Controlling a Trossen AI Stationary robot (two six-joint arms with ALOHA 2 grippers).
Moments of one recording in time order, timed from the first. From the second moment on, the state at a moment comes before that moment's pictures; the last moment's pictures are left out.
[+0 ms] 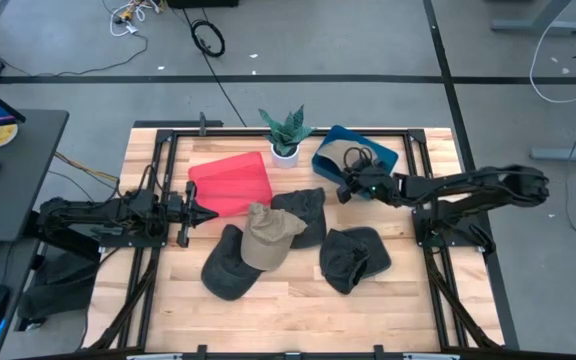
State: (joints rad) left arm -0.03 0.05 0.01 0.05 -0.02 -0.04; right arm -0.23 1.23 0.43 0.18 0.50 0.39
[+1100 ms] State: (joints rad) left arm -0.03 0.05 0.01 0.05 -0.02 -0.04; right arm -0.24 1.13 0.43 0.09 0.45 0.19
